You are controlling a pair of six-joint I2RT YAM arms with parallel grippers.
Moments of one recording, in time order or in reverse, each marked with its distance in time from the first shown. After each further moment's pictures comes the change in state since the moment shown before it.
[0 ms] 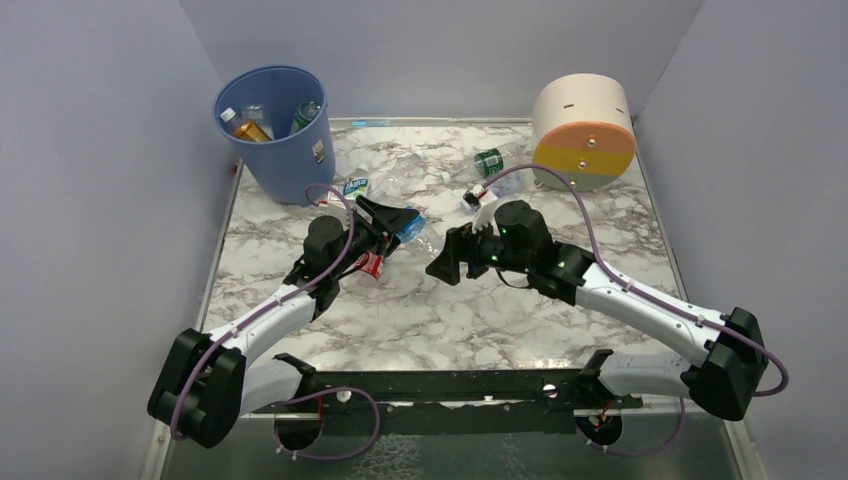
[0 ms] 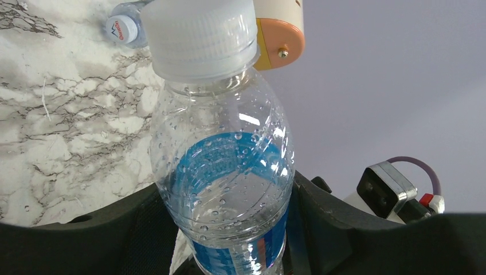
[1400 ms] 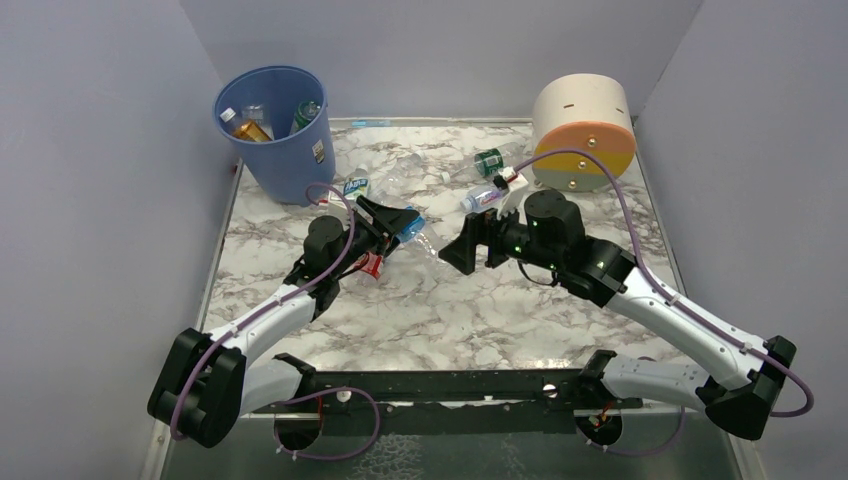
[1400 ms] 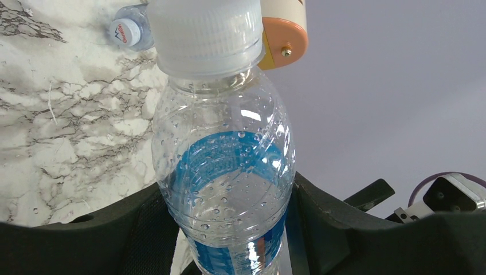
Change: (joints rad) left arm 0.000 0.000 0.000 0.000 -0.001 0.030; right arm 0.001 -0.129 0.148 -0.201 0.108 -0.001
